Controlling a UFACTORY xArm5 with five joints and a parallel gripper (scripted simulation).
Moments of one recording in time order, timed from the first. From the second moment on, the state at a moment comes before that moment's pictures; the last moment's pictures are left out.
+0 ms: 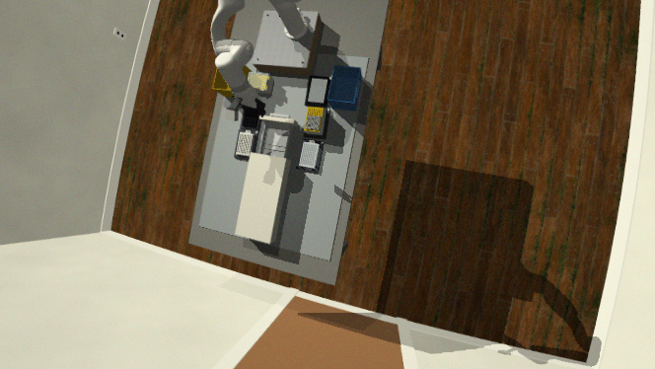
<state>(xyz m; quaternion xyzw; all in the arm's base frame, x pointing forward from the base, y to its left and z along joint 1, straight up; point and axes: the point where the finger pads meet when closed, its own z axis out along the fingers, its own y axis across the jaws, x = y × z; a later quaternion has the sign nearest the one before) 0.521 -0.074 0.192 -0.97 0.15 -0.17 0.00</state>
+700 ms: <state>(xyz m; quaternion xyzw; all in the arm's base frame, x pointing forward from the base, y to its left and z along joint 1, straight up) 0.461 -0.030 0.221 -1.00 0.06 -0.07 0.00</state>
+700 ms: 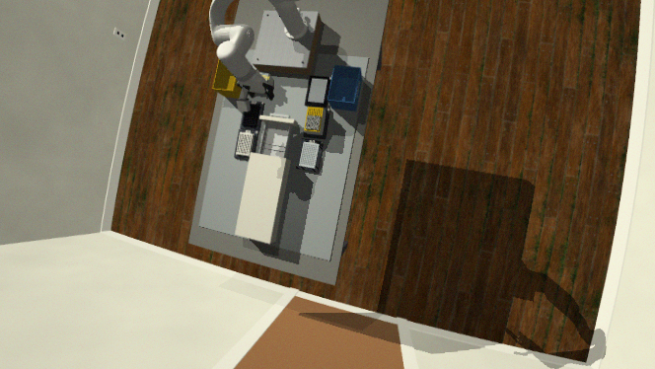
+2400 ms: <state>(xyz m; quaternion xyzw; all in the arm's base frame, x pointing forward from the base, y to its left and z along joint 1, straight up) 0.439 -0.058 0.178 -1.00 0.04 0.00 0.00</state>
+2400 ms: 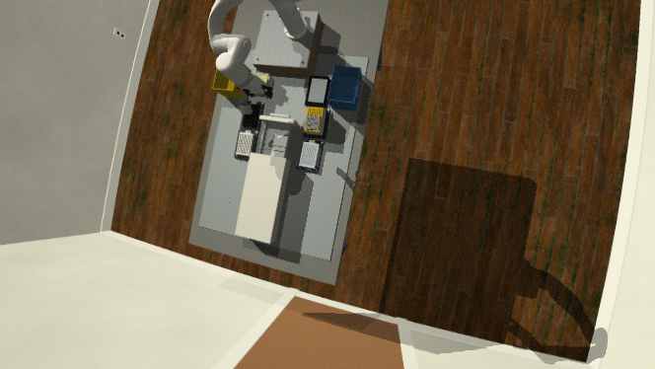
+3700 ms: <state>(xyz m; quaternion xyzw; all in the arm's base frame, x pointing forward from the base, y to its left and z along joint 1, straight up) 0.549 -0.171 0.126 -1.00 0.04 0.00 0.00</state>
